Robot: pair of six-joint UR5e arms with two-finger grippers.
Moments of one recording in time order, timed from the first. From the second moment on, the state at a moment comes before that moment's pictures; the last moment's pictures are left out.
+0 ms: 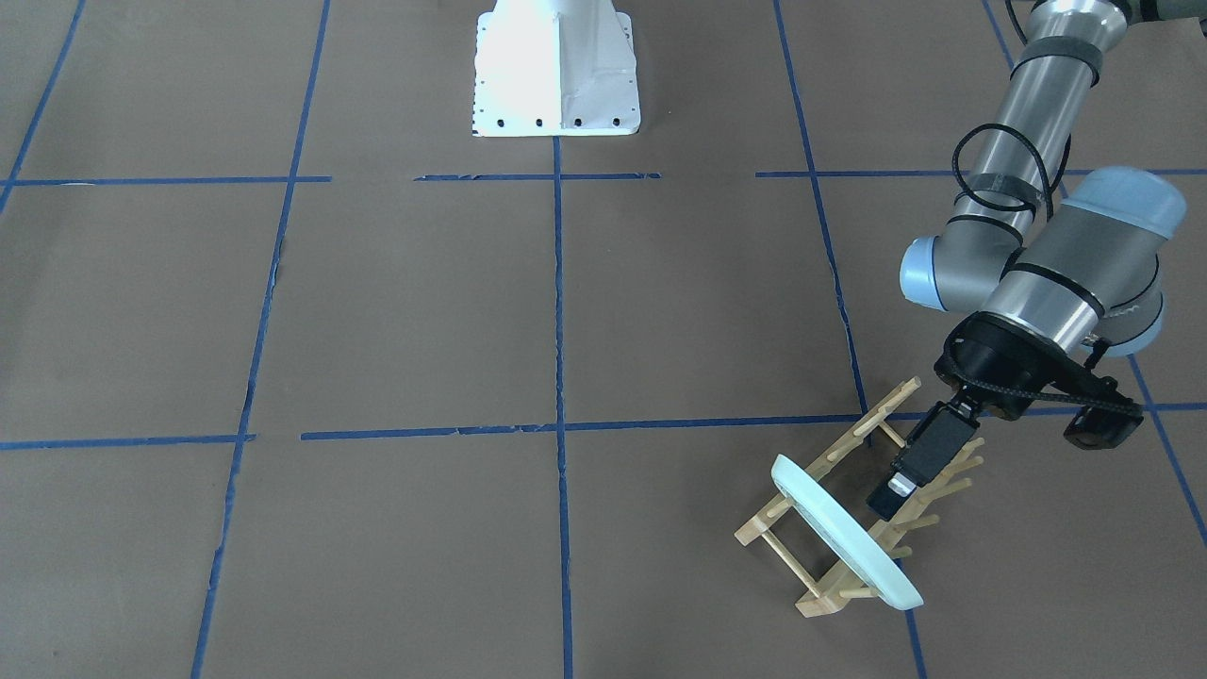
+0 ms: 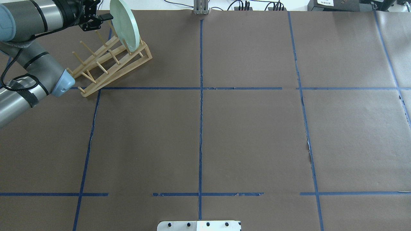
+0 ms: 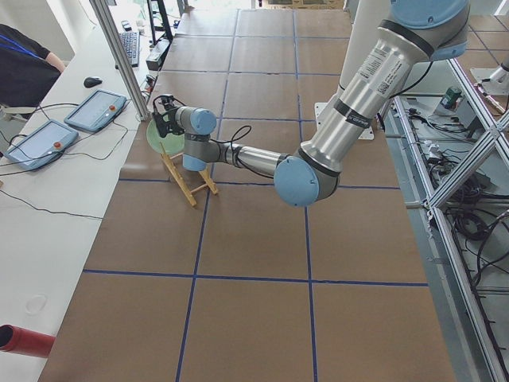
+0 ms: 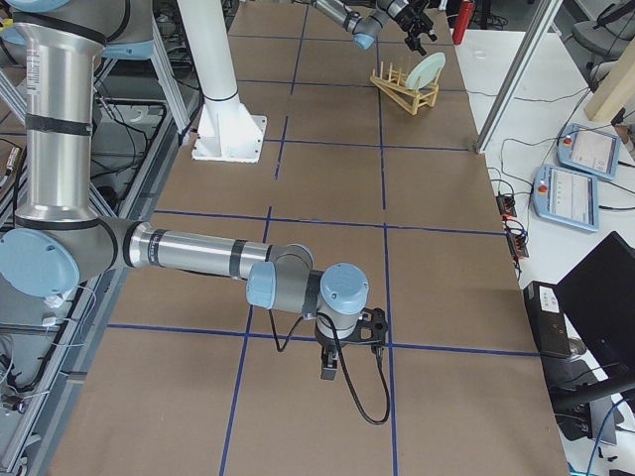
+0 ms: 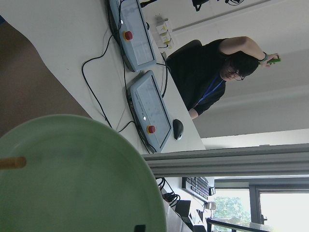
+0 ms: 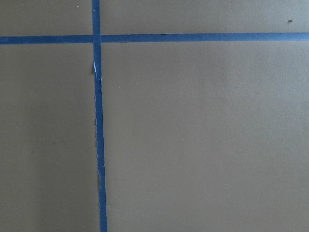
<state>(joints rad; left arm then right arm) -1.01 -2.17 -1.12 -3.14 -1.83 -1.95 1.61 -1.68 1.60 -1.60 2.30 -0.07</state>
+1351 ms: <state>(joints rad) -1.21 -1.77 -1.61 -2.56 -2.12 -1.00 1.61 -1.68 1.60 -1.60 2.30 -0.07</state>
